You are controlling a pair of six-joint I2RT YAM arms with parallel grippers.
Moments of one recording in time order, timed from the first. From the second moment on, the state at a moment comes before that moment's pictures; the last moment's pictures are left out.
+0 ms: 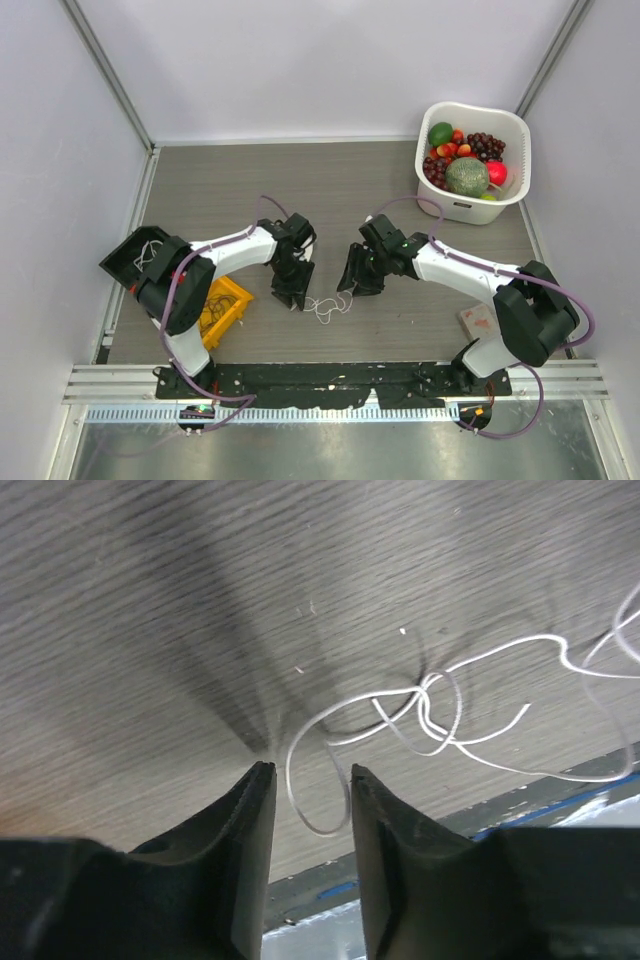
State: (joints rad) left arm -0.67 1.75 1.11 -0.80 0.24 -0.39; right arm 0.69 1.49 0.89 -0.46 -0.26 0.88
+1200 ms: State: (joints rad) left arm -0.67 1.41 1.26 -0.86 0.29 -0.50; right arm 0.80 1.50 0.93 -0.56 -0.12 0.90
